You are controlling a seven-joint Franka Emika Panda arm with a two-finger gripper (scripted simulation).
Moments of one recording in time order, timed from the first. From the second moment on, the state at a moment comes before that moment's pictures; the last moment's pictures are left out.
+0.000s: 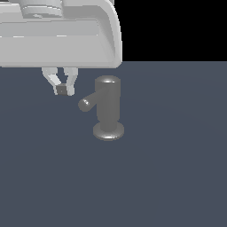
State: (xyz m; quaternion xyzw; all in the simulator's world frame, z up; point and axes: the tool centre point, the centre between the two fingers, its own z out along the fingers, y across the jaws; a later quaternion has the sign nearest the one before) arm -0.201 0.087 0.248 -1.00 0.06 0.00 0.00
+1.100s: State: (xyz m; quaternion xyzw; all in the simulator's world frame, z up) arm -0.193 0.076 0.221 -1.00 0.06 0.00 0.00
